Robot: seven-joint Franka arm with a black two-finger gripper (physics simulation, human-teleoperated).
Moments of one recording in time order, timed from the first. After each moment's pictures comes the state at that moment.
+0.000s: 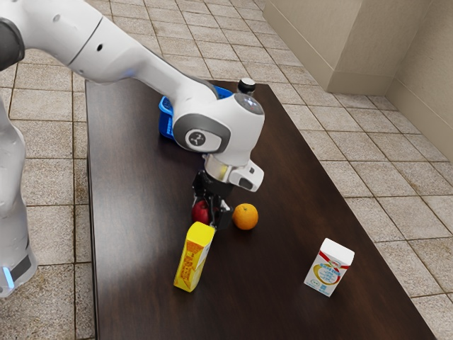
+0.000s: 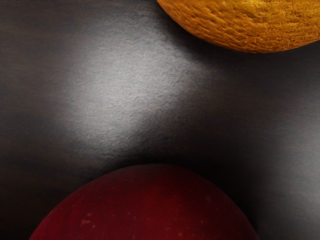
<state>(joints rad) -0.03 -0.16 -0.20 -2.27 -0.06 2.02 -0.39</state>
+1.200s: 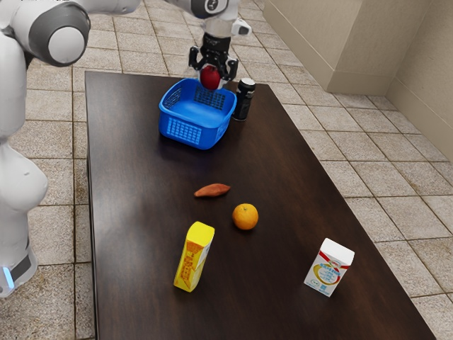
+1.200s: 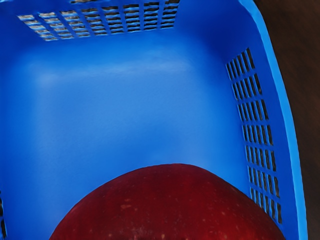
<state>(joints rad) 0.76 0.10 -0.28 -1.59 -0.01 1.72 -0.40</state>
